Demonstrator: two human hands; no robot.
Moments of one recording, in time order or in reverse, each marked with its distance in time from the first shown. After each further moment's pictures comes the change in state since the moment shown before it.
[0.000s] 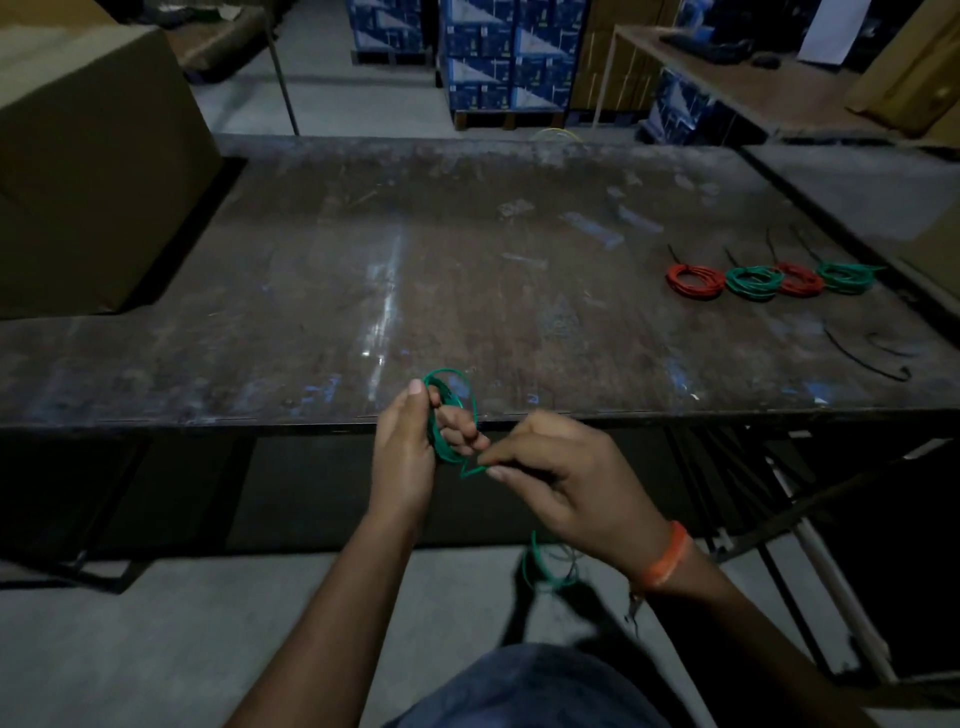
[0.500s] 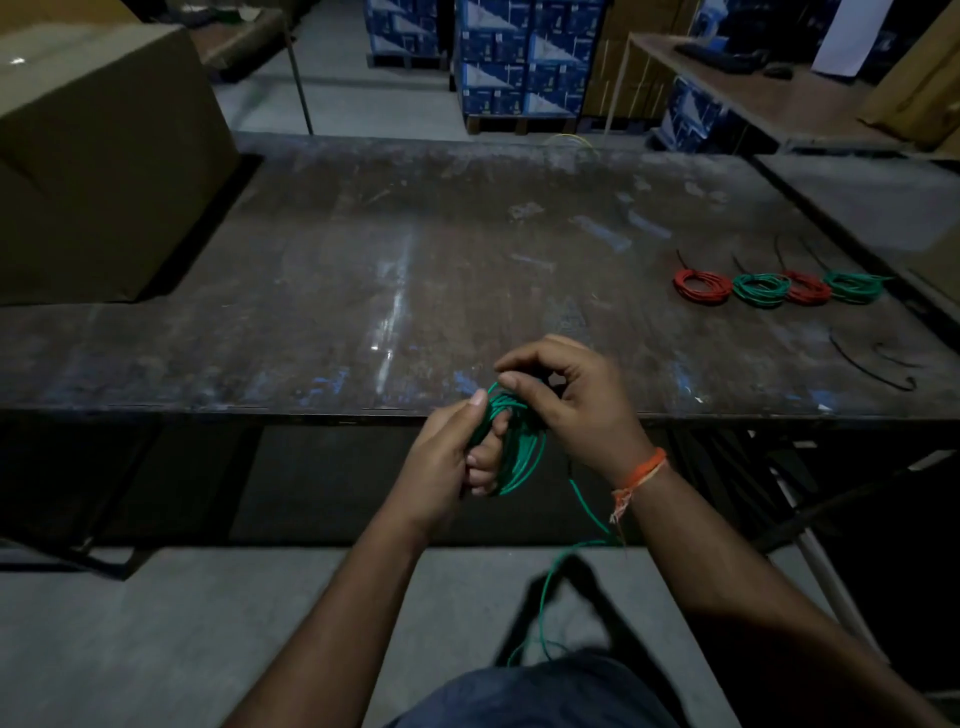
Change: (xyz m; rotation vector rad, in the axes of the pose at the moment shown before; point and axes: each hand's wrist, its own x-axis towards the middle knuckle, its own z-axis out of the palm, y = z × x) left_hand -0.022 0.006 0.011 0.022 -0.352 -0.221; right_hand 0.047 0.027 -0.007 0.118 0.138 0.140
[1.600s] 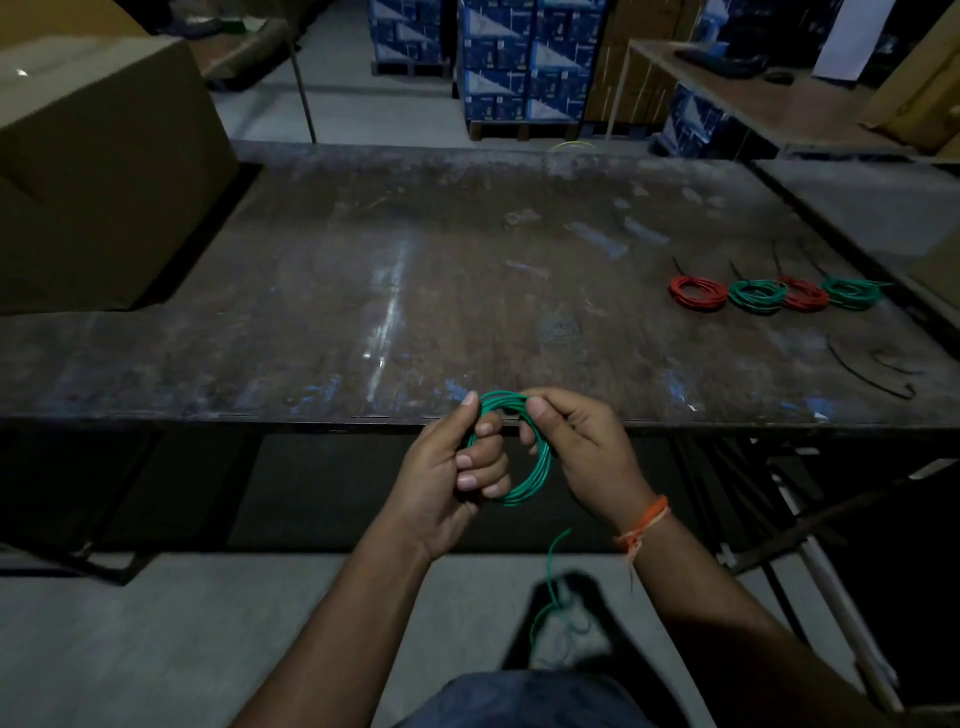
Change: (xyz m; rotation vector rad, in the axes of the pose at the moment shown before) left_hand 0.005 -0.002 0.015 -0.419 -0.033 -0.172; right_hand -0.036 0.025 0.002 0.359 -0.022 0.294
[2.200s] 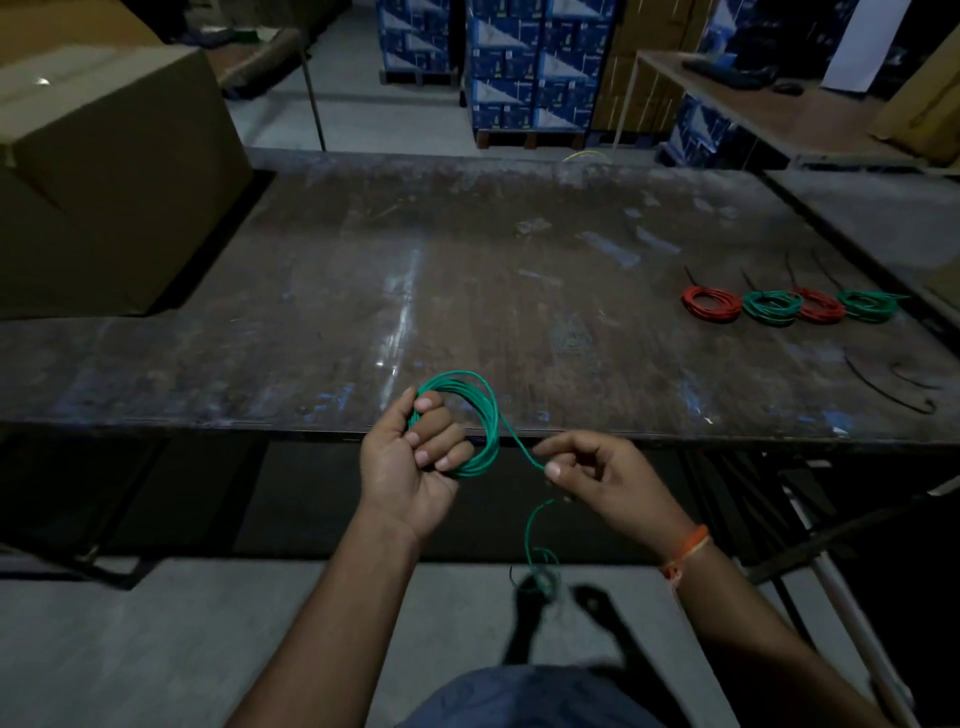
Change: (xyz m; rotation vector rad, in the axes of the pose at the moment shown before) left_hand 0.005 0.036 -0.029 -0.356 0.143 0.159; right_hand -0.014 0.033 -0.020 0.030 -0.126 0.245
